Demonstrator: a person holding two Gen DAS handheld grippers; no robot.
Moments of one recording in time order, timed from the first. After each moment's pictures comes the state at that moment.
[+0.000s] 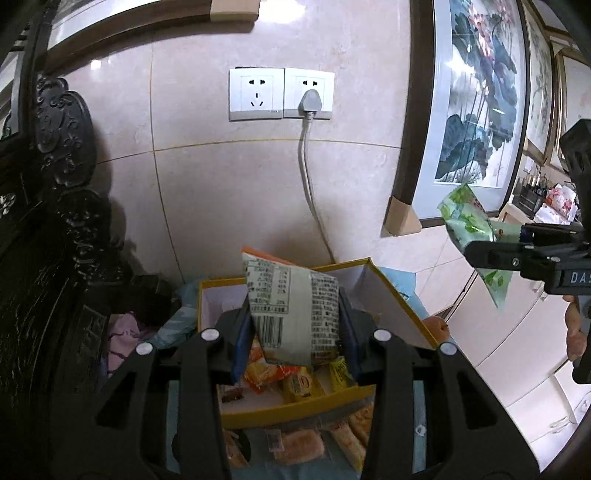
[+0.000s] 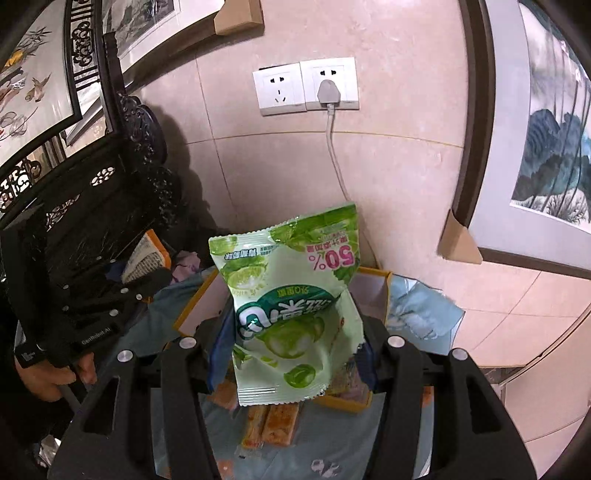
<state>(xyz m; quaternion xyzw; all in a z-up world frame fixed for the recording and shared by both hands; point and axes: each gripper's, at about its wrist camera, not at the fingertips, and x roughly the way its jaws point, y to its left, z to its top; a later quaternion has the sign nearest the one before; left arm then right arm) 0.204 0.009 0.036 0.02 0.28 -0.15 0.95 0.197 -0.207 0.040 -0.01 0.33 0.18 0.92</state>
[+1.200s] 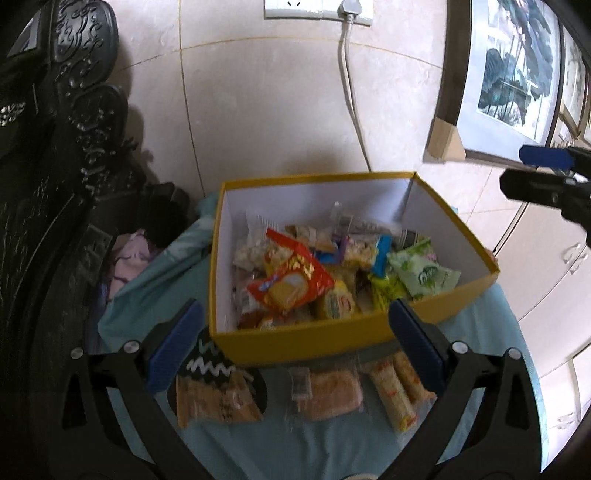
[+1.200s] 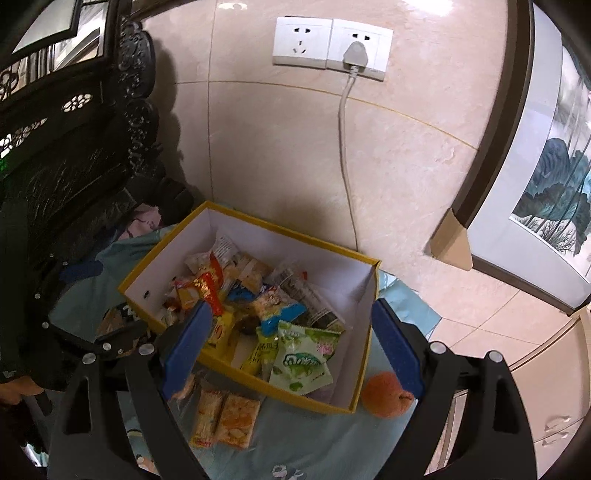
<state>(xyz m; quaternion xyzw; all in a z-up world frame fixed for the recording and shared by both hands) 0.196 0.035 -0.073 0.03 0.37 -0.09 0.92 0.198 -0.156 -0.017 -0.12 0.35 0.12 0.92</state>
